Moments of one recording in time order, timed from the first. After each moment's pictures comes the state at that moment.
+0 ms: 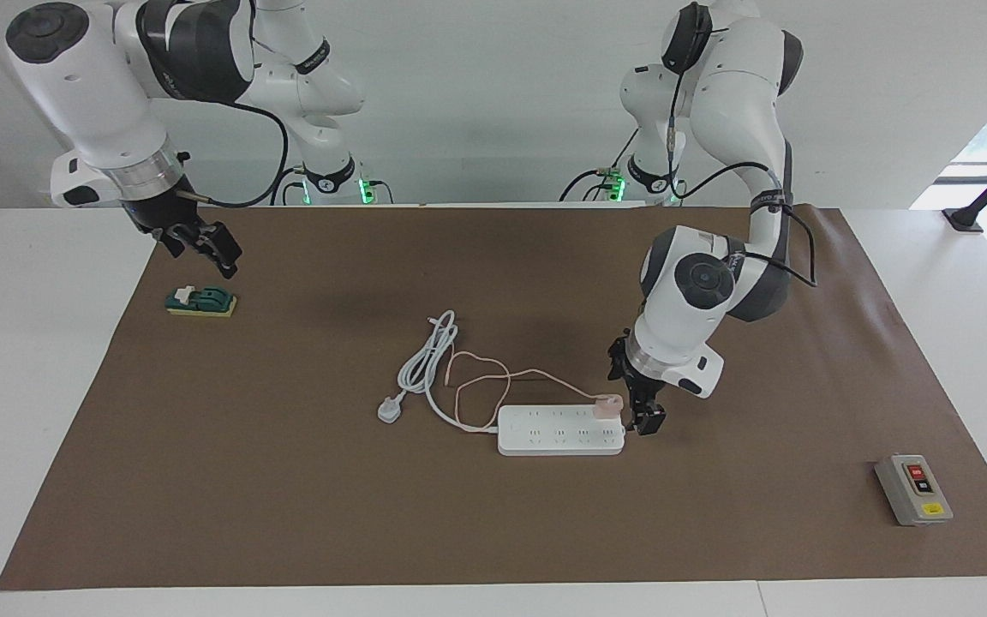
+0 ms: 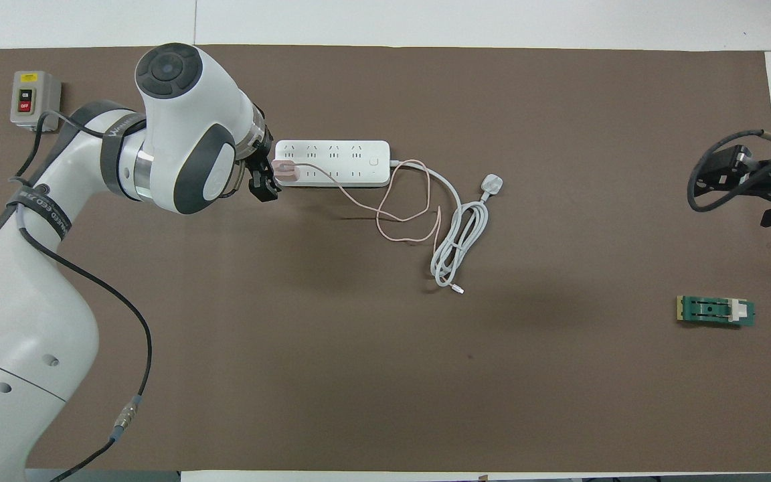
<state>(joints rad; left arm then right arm) -0.15 0.57 -0.29 -1.49 0.10 2.07 -2.10 -0.05 0.01 0.01 -1.69 -0.02 1.68 0.53</state>
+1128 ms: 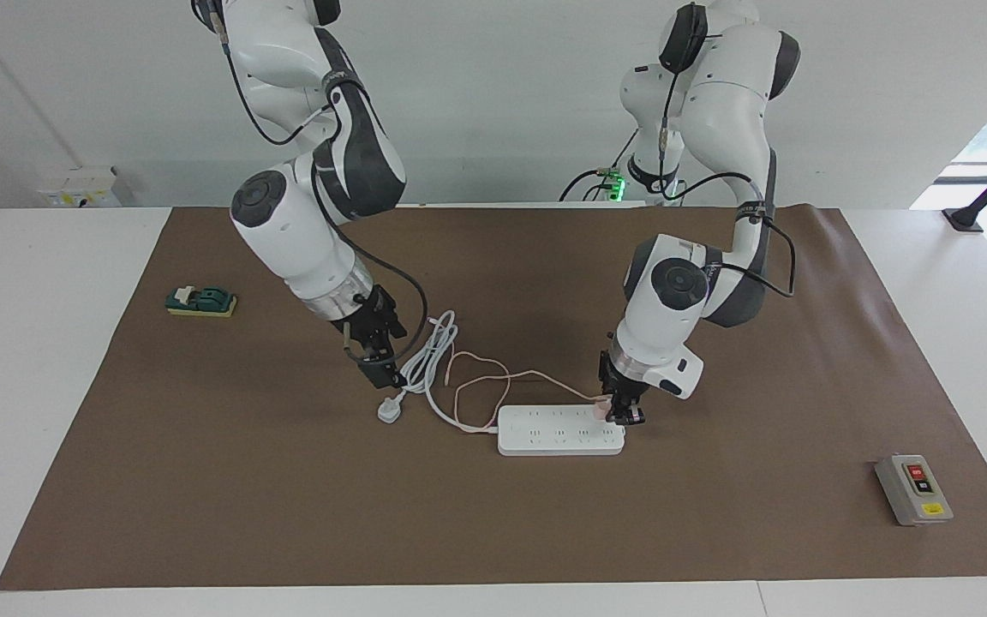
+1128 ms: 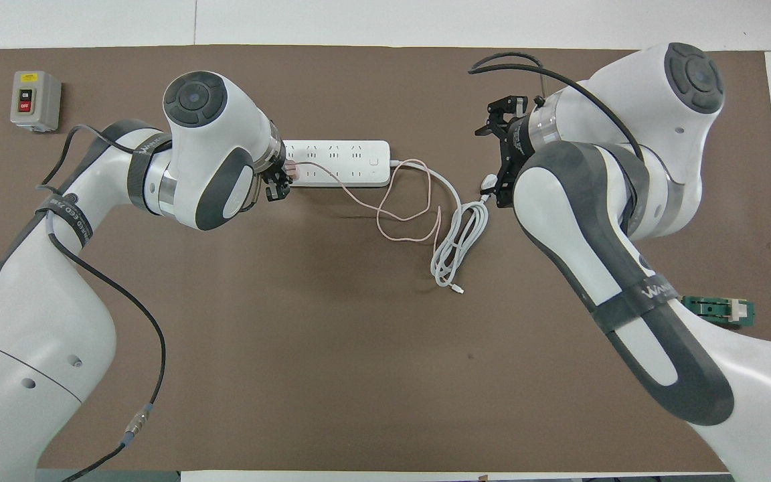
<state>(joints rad) -0.16 0.57 -0.29 -1.56 0.13 2.18 -2.13 0.25 0.39 0.02 -1.58 0.37 2.10 1.59</state>
